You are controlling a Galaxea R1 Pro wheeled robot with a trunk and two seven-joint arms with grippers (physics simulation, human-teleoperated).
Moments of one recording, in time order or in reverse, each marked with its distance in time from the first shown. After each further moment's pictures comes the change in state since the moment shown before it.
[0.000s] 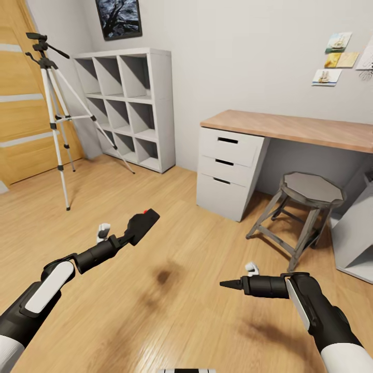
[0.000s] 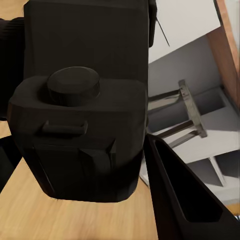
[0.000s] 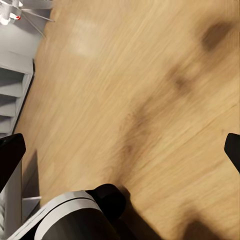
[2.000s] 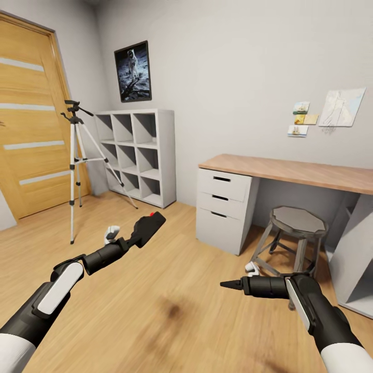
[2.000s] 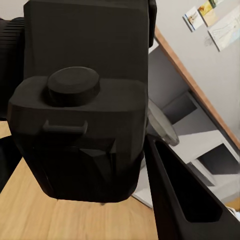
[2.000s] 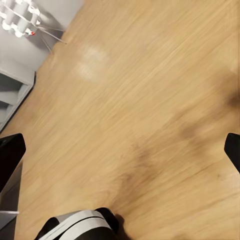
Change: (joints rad) left arm 0.000 -0.057 0.000 0.004 -0.108 -0.006 -0.002; right arm 0.000 0.000 -0.001 0.004 0.002 -0.002 -0.017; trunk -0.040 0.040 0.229
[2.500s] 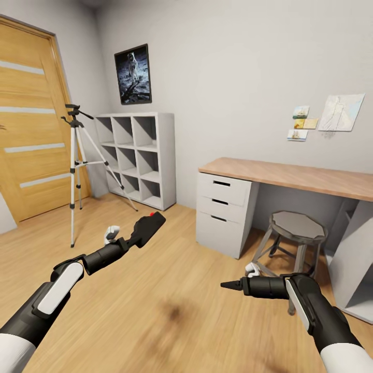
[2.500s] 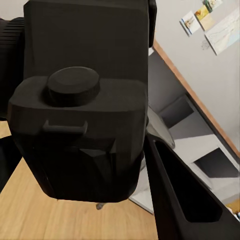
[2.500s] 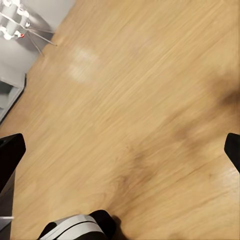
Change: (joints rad) left arm 0.000 0.000 0.000 0.000 -0.001 0.000 0.000; right arm 0.000 0.001 0.002 0.004 0.000 0.001 -0.051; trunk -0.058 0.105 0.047
